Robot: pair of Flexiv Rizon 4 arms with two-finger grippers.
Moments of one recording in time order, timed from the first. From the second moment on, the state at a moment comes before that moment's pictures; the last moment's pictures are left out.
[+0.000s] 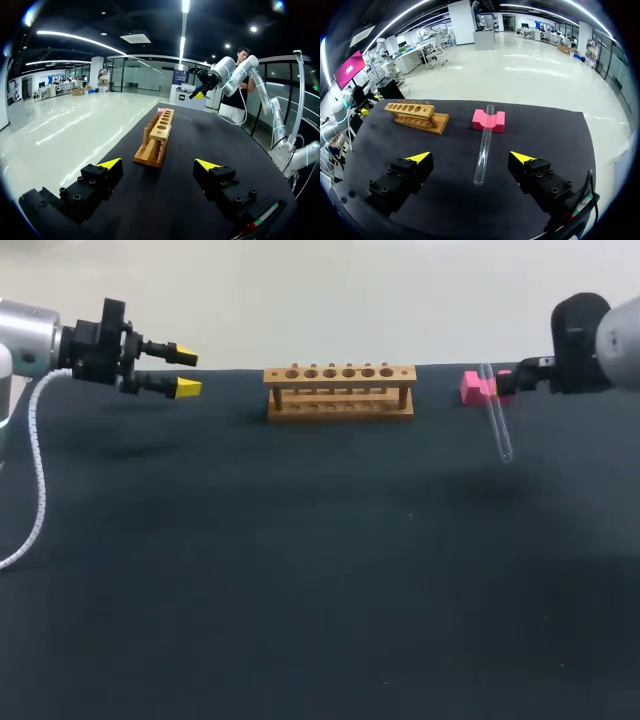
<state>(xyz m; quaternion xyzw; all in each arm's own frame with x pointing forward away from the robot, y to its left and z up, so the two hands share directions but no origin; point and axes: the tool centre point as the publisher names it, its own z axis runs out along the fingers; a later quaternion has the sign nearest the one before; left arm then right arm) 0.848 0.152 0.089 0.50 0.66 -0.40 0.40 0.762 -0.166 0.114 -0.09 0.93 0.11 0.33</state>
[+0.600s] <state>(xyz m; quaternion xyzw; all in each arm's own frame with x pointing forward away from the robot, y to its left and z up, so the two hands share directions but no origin) 0.848 0.152 0.089 0.50 0.66 -0.39 0.40 0.784 -0.164 0.086 -0.06 0.95 0.07 0.30</state>
